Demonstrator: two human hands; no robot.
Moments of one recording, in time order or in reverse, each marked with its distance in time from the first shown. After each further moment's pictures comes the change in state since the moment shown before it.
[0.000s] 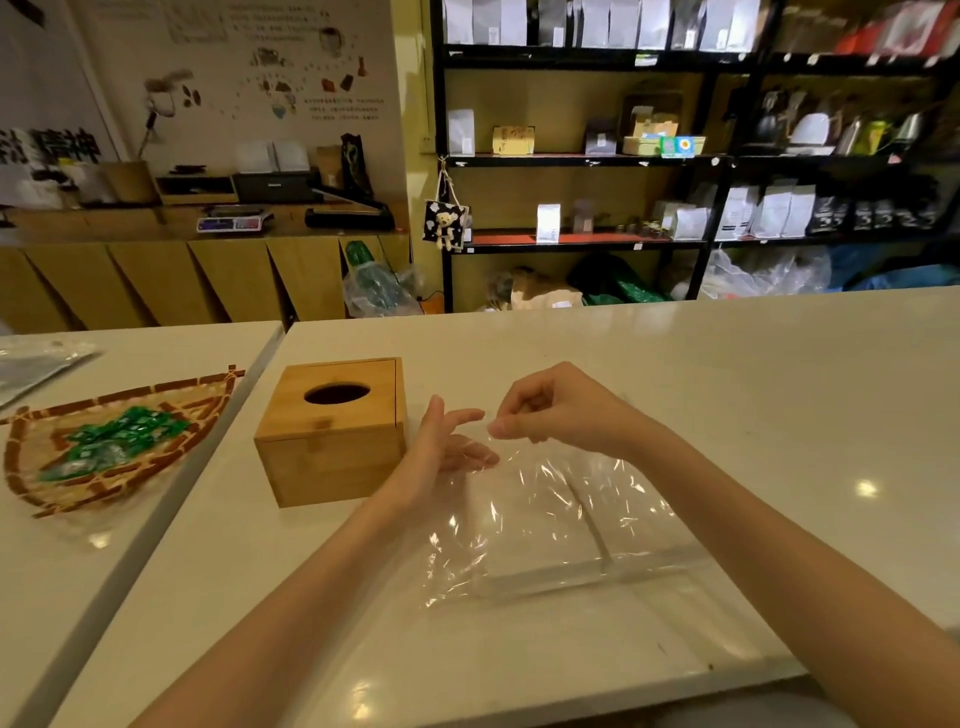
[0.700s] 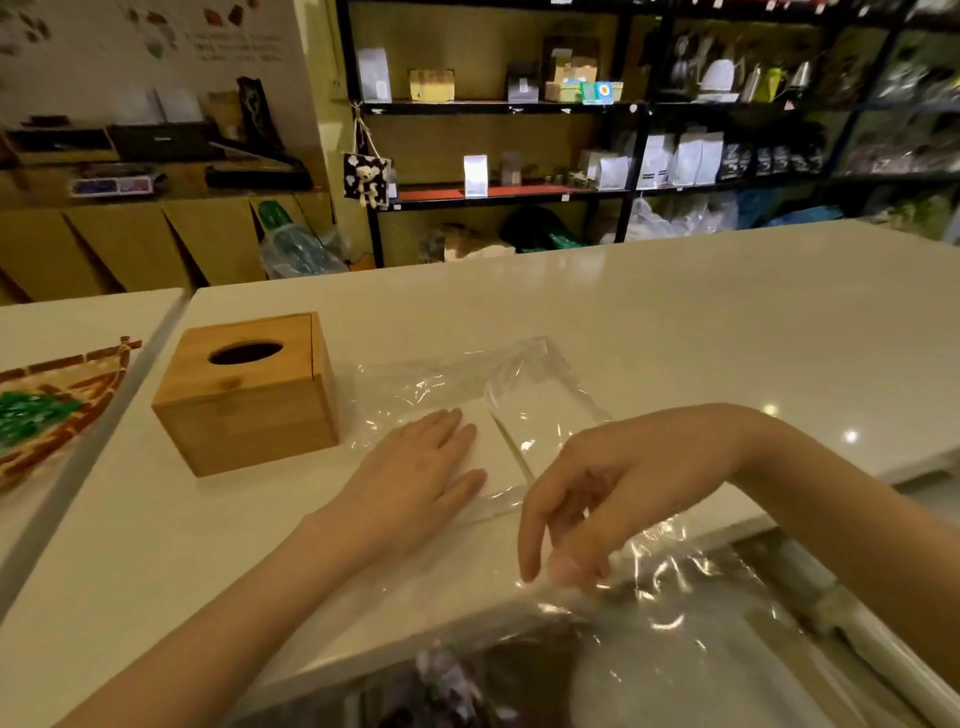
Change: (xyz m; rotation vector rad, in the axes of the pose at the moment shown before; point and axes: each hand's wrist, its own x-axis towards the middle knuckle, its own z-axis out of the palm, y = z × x) left_hand -0.057 0.004 0.033 1.412 -0.314 0.393; right_hand -0.118 -0.053 -0.019 -0.168 -0.749 0.233
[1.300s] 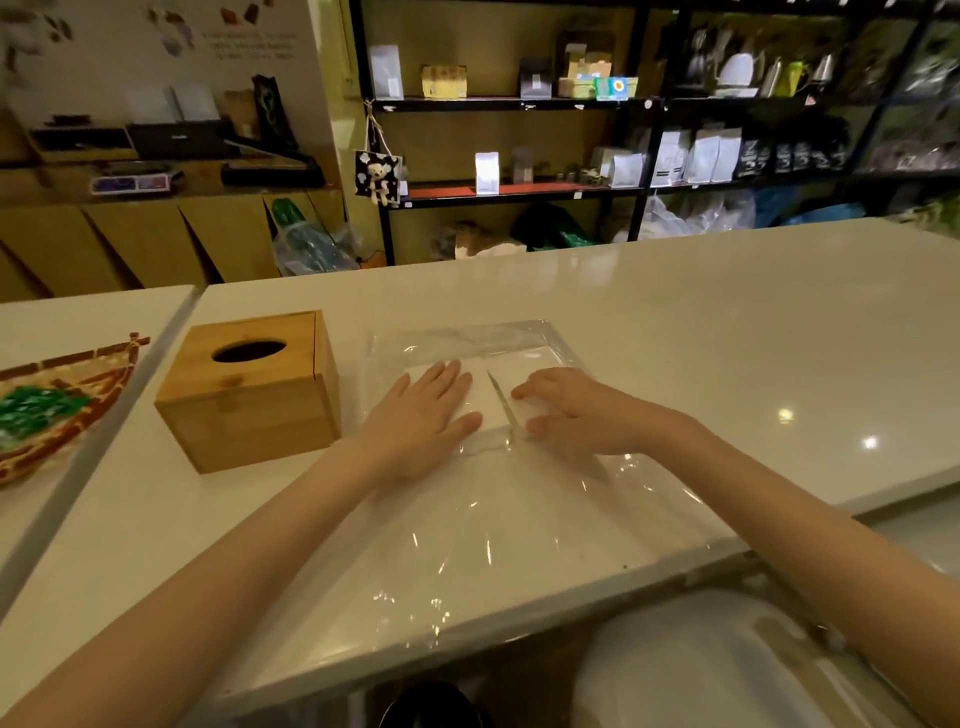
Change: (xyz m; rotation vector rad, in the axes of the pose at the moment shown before) left_hand 0.058 -0.026 0.001 -0.032 -0.096 -0.121; right_hand 0.065 0.100 -0.029 -0.335 0.643 0.243
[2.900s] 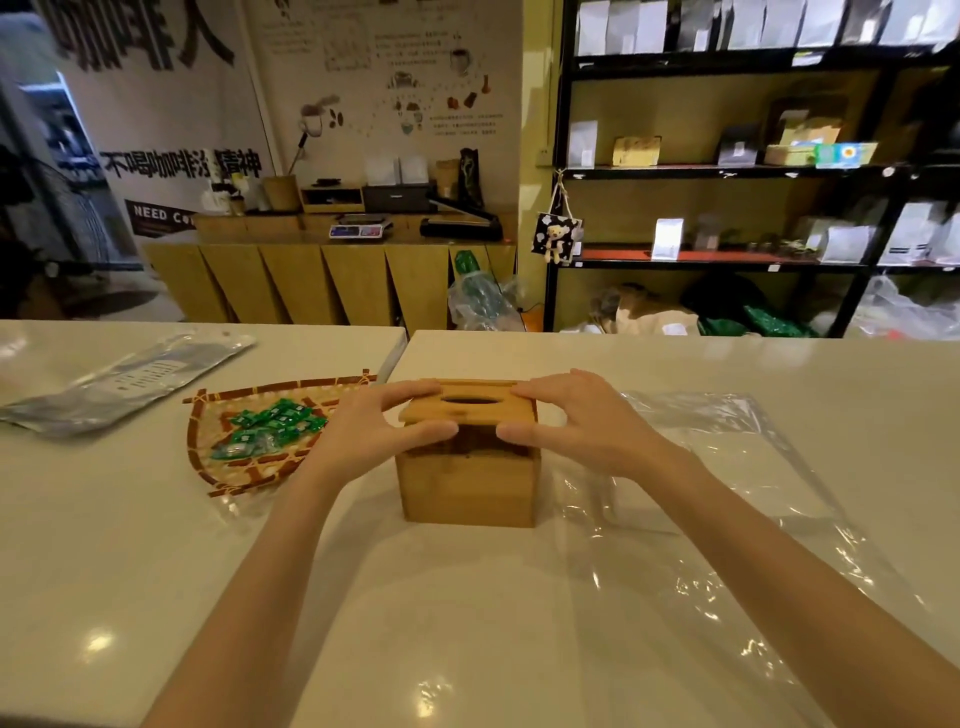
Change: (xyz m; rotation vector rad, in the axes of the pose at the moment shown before) left_hand -0.099 -0.163 -0.061 -0.661 0.538 -0.397; right_hand 0.131 -0.146 -0.006 0.099 0.245 -0.341
